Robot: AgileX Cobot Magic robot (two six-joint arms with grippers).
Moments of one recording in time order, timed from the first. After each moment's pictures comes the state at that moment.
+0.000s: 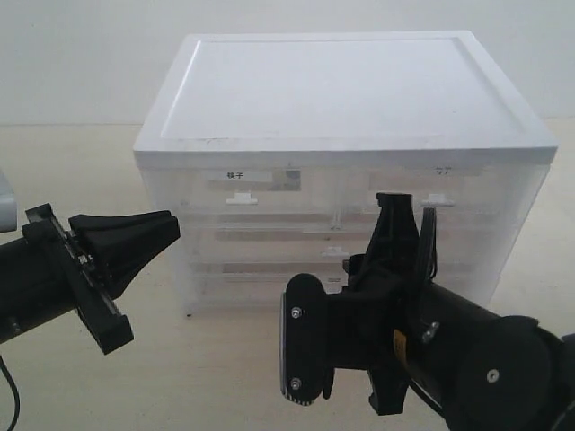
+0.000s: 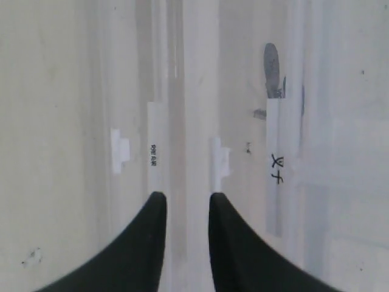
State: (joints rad) left arm -0.24 1.53 -0.22 0.65 -1.21 -0.29; right arm 1.13 1.51 -0.55 -1.73 0.65 0.94
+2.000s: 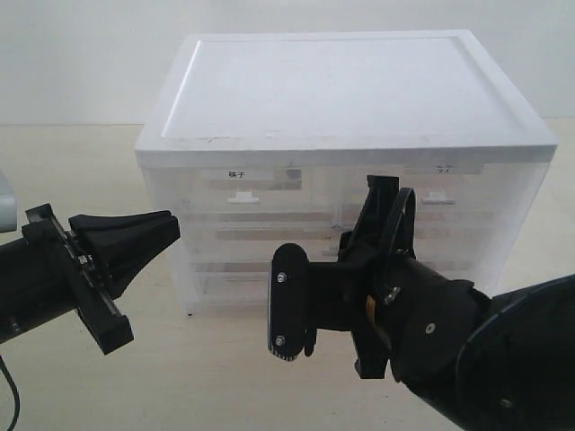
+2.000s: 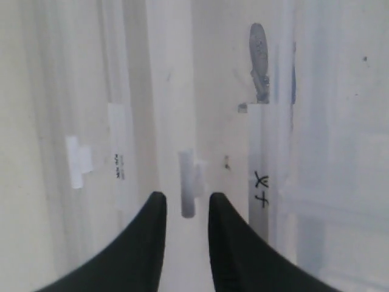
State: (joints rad) left arm -0.24 1.53 -0.22 0.65 -1.21 -0.29; right arm 1.06 1.62 -0.64 -1.74 0.68 0.94
